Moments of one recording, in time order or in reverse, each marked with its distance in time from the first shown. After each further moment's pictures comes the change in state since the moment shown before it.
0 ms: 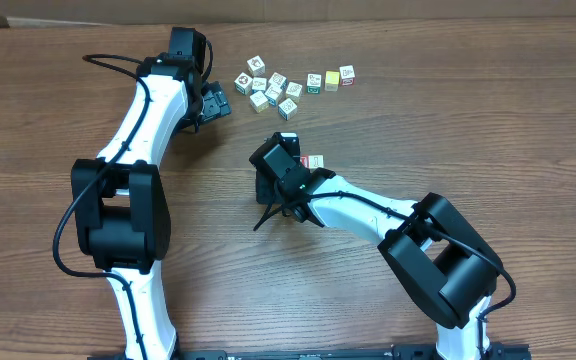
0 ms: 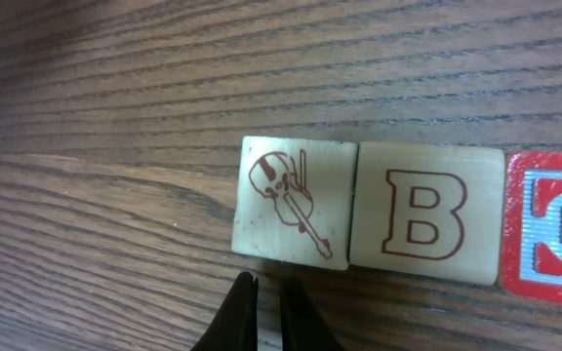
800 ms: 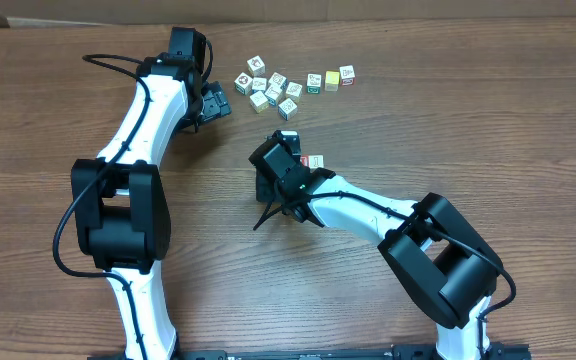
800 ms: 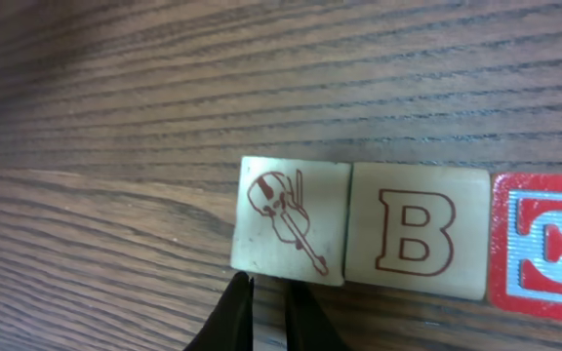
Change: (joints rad) left arm 0.000 0.000 0.000 0.000 0.000 0.000; right arm 0.000 0.000 0.000 0.016 0.023 0.000
